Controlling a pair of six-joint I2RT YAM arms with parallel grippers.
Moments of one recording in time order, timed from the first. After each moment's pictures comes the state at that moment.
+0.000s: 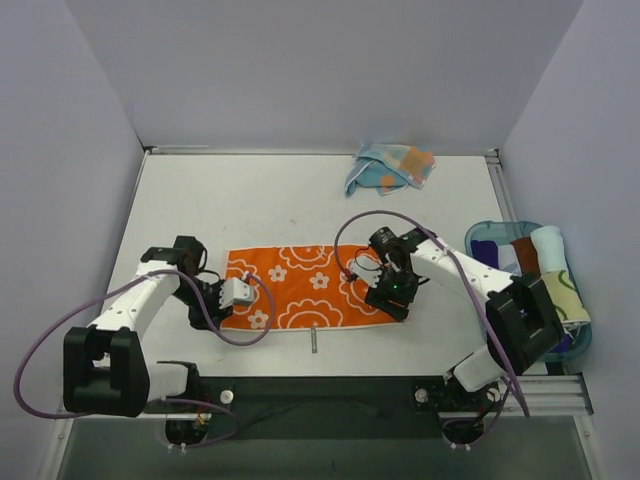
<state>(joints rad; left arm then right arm) -0.10 1.27 0.78 -1.13 0.45 1.32 0.58 1.54 0.98 -1.00 -0.08 -0.64</state>
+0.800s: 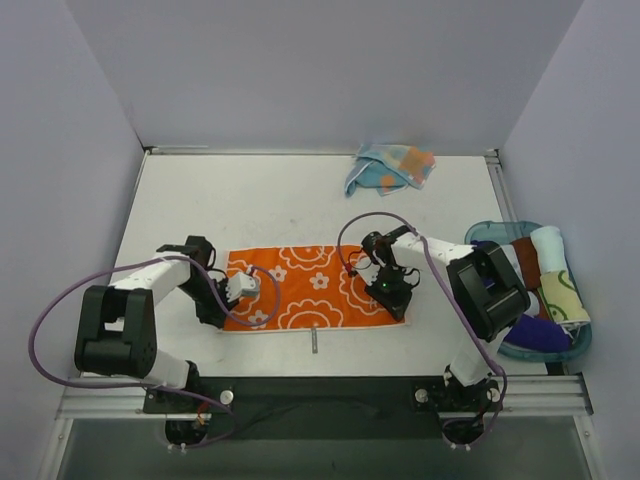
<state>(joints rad) -0.10 1.48 0.76 -0.95 0.41 1.14 0.54 1.77 1.01 -0.95 -0.06 -0.36</state>
